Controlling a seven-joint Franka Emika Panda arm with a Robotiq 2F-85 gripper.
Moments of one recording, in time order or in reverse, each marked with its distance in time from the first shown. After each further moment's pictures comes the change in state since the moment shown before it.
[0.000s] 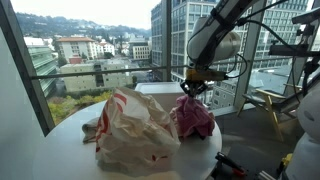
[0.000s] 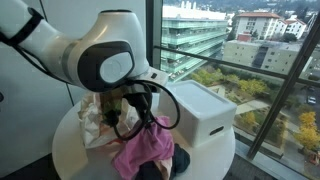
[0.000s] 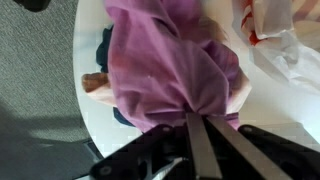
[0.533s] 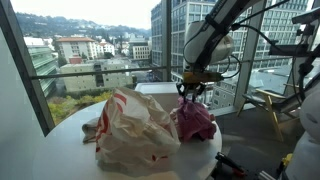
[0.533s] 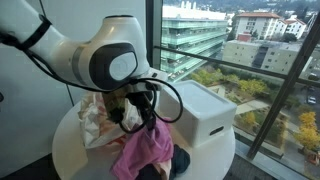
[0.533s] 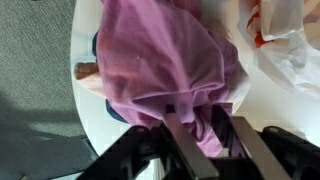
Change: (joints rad) arm 0.027 0.058 -0.007 0.044 -0.072 -0.009 0.028
